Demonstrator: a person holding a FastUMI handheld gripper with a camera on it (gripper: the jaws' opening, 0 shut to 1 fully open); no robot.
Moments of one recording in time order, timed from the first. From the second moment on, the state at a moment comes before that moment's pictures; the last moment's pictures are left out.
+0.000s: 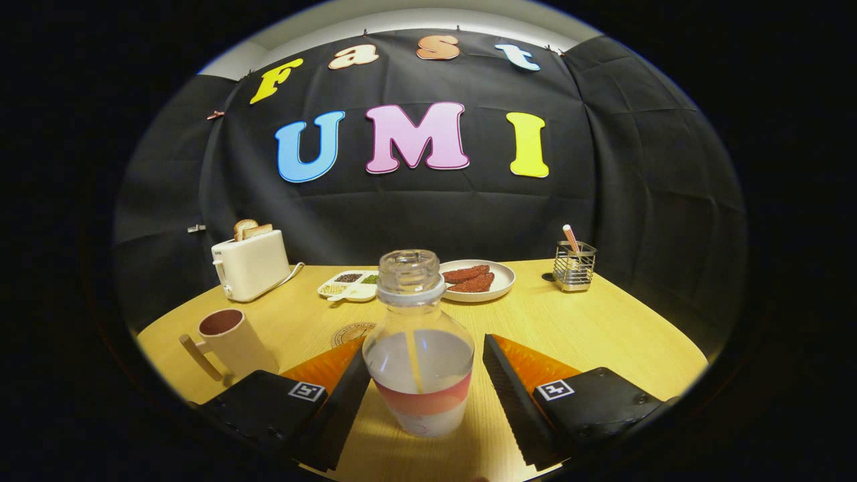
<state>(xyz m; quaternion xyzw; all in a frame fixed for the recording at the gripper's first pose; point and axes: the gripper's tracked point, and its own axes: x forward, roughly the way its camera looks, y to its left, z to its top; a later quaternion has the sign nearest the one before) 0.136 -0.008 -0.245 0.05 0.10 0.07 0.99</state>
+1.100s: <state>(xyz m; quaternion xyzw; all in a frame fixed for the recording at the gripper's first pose) 0.131 0.025 -0.227 -0.08 0.09 0.15 0.98</state>
